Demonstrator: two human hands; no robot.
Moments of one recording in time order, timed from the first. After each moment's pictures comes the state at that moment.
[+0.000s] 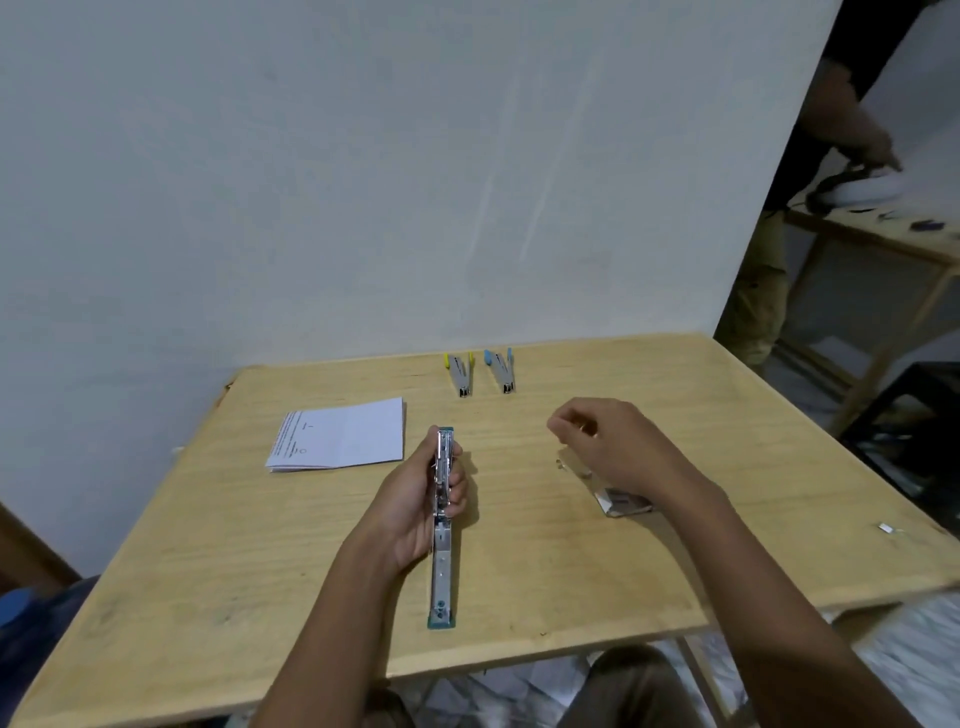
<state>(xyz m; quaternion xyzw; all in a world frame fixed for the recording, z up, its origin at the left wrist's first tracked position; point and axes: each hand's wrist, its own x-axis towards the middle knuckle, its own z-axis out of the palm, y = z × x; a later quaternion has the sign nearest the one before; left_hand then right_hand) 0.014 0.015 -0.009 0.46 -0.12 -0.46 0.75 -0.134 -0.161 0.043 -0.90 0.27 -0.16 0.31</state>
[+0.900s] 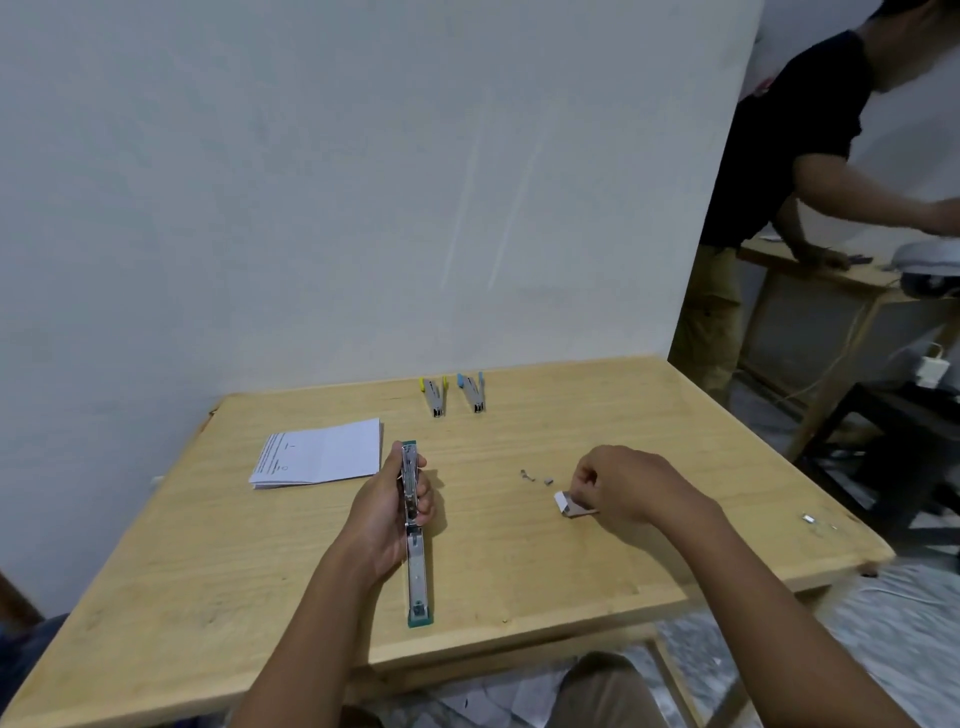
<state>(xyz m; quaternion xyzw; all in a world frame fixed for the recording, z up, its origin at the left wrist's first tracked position) -0.002 0.023 -0.003 0.50 -0.11 -0.39 0.77 -0.189 -0.166 0.046 -0.93 0.33 0.02 0.13</state>
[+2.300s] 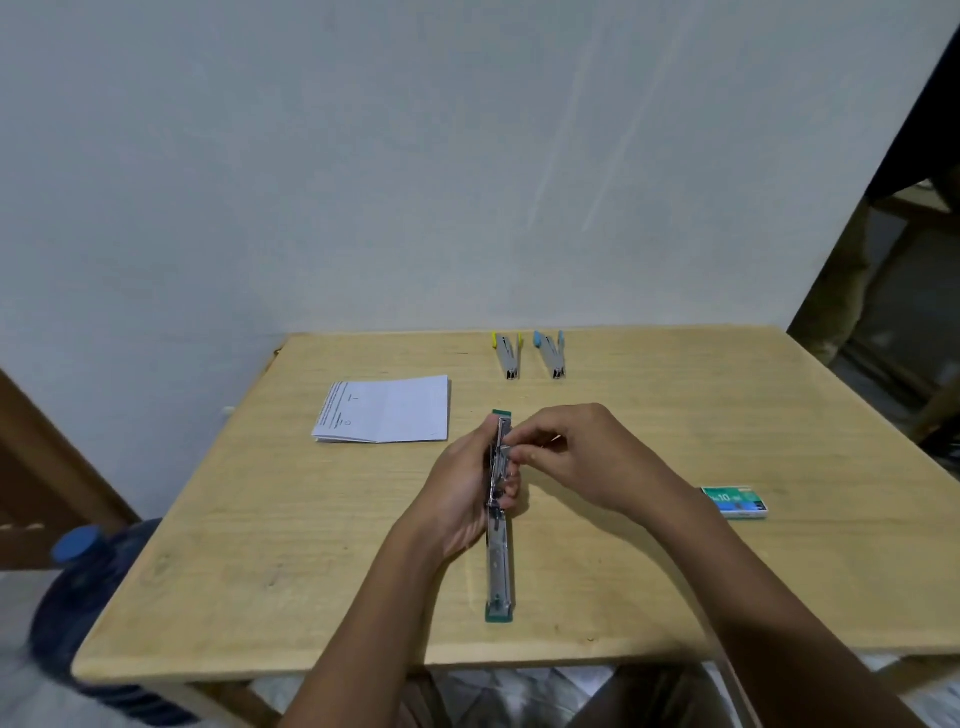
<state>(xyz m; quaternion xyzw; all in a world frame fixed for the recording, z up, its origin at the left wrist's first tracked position) 0.001 0.015 0.000 0.50 -0.12 -0.44 0.74 -0.089 -0.107 0.038 -0.91 0.08 -0.15 0.36</state>
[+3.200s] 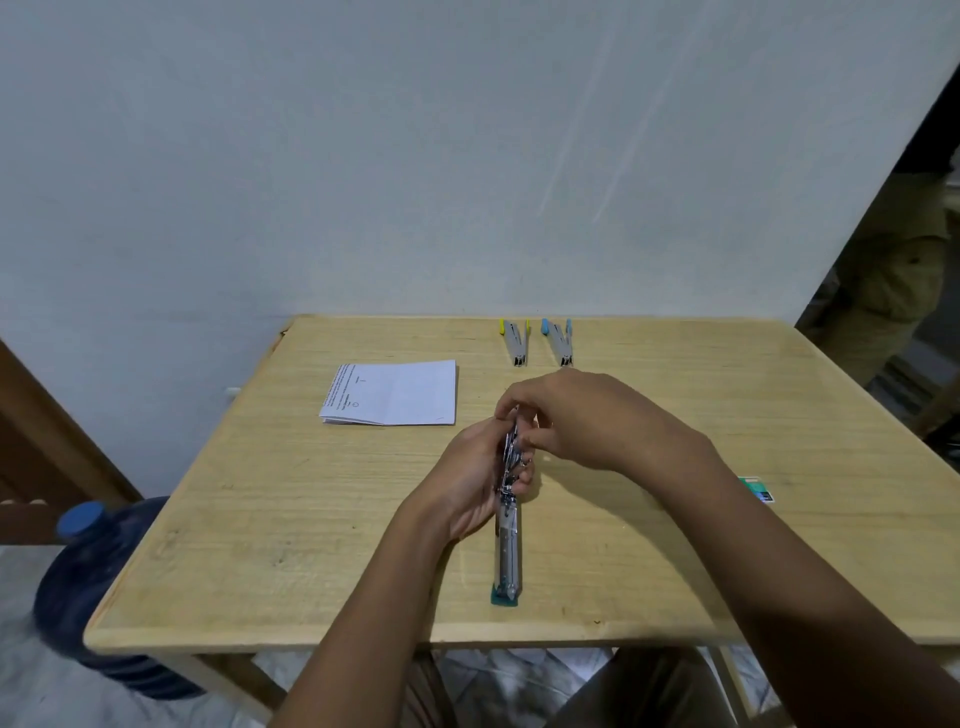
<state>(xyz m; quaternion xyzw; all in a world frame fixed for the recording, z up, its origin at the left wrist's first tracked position) 0.001 0.018 0.003 0.51 -0.15 -0.46 0.72 -0.073 -0.093 0.080 -0.99 0.07 0.00 0.08</state>
